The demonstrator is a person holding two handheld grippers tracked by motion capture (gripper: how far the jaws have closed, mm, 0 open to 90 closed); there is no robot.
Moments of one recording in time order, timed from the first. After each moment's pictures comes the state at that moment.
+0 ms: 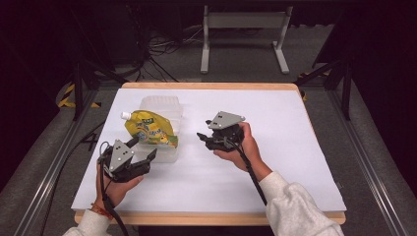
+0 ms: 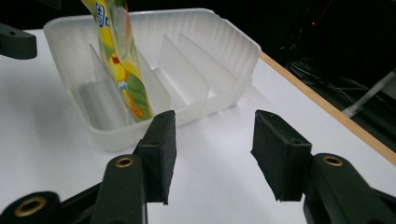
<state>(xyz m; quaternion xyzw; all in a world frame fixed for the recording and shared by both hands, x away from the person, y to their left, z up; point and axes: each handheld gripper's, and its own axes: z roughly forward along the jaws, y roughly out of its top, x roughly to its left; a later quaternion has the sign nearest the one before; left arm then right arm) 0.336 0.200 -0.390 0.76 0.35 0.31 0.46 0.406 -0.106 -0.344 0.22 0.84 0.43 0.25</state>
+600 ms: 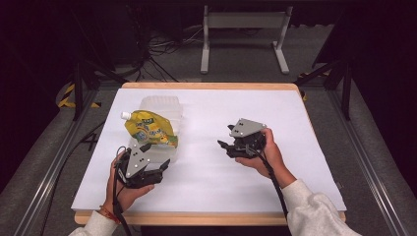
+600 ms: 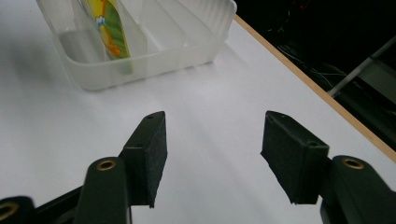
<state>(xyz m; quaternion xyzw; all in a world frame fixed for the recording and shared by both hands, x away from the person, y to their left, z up) 0.327 0.172 -0.399 0.79 0.31 0.29 0.44 0.389 -0.160 -0.350 0.22 0.85 0.39 0.28</state>
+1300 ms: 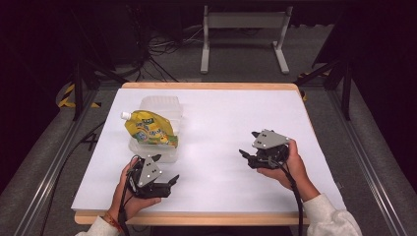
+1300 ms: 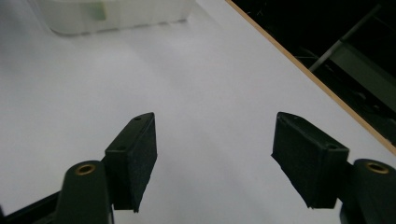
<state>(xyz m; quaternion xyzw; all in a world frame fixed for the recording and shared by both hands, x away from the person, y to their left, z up) 0.313 0.154 -0.416 0.84 0.27 0.25 0.40 0.363 -0.214 -0.362 0.24 0.85 0.35 0.31</state>
